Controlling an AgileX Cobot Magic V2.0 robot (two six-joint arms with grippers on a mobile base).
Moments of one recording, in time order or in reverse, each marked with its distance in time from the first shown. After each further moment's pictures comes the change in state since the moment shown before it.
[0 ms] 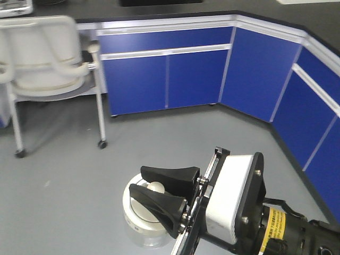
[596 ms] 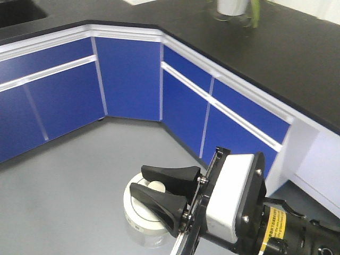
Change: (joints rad) left arm 0.000 0.000 0.000 0.000 0.000 0.000; right arm 0.000 0.000 0.000 0.000 0.000 0.000
